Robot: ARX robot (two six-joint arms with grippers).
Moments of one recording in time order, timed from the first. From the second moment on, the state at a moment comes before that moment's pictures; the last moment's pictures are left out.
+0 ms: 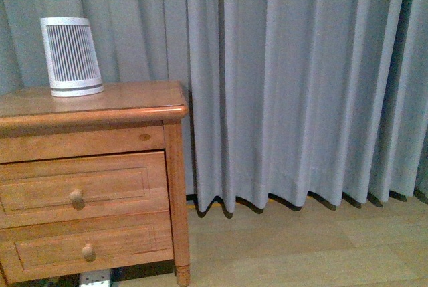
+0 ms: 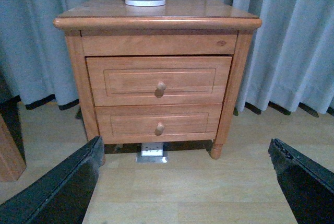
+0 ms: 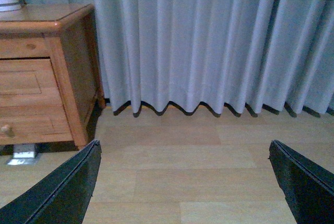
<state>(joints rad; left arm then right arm) -0.01 0.00 0.01 0.00 0.00 -0.01 0.00 0.00 0.01 0.00 0.00 0.00</state>
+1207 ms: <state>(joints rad) -0.16 2.17 0.87 1.22 -0.24 -0.05 0.00 0.00 0.01 0.00 0.00 0.00</state>
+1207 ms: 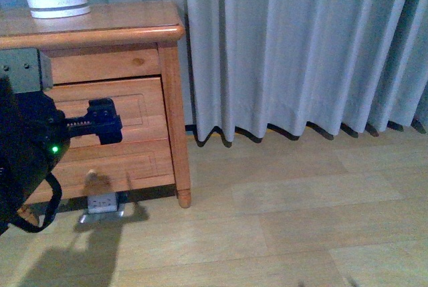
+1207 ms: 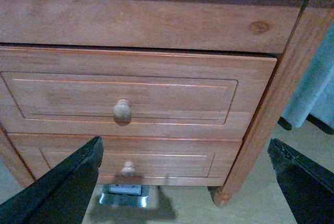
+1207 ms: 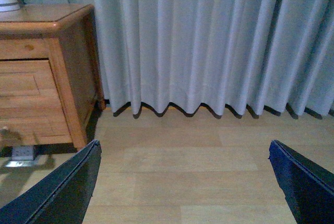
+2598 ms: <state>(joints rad) 0.00 2.65 1.55 0.99 -0.20 0.07 0.00 0.00 0.01 0.00 0.00 0.00</state>
